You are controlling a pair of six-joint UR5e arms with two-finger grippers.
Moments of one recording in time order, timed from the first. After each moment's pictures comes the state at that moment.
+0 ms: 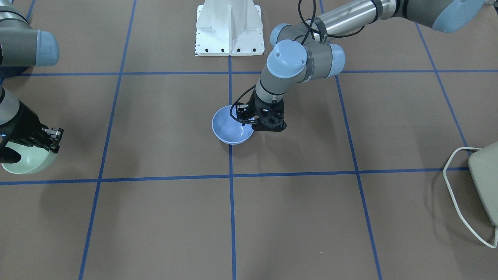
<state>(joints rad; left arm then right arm) -0.58 -2.28 -1.52 -1.85 -2.06 -1.26 1.06 -1.24 1.76 -1.63 2.20 0.72</state>
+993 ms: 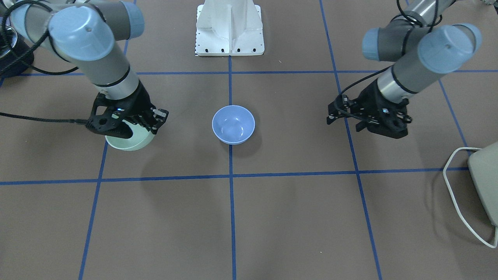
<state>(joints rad) -0.99 -1.92 -1.74 -1.84 -2.39 -0.78 0.78 -0.92 1.77 -1.70 2.09 1.27</state>
